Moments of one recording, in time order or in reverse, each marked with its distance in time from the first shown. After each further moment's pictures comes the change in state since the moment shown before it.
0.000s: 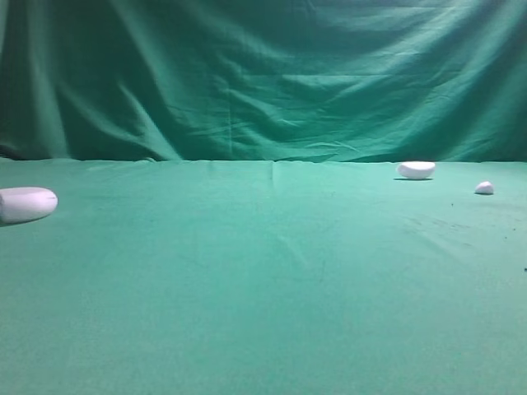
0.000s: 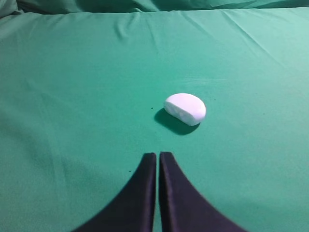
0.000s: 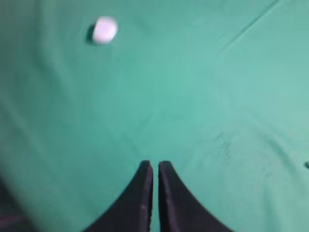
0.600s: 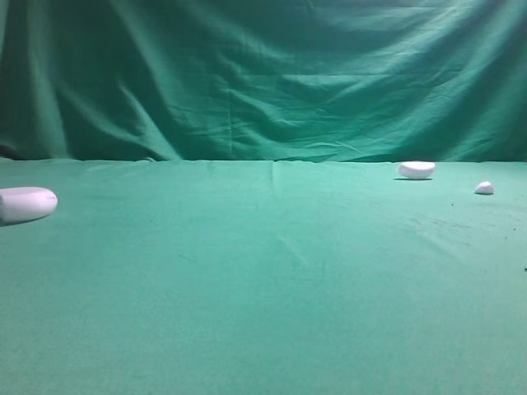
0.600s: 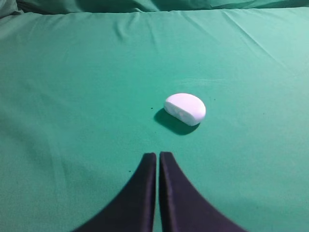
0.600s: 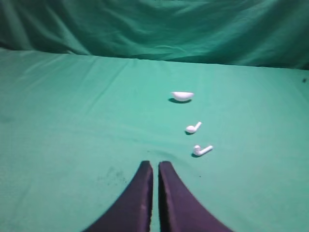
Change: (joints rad) left arm 0.000 0.000 0.000 0.000 0.000 0.000; right arm -0.523 -0.583 0.573 0.013 -0.380 0.040
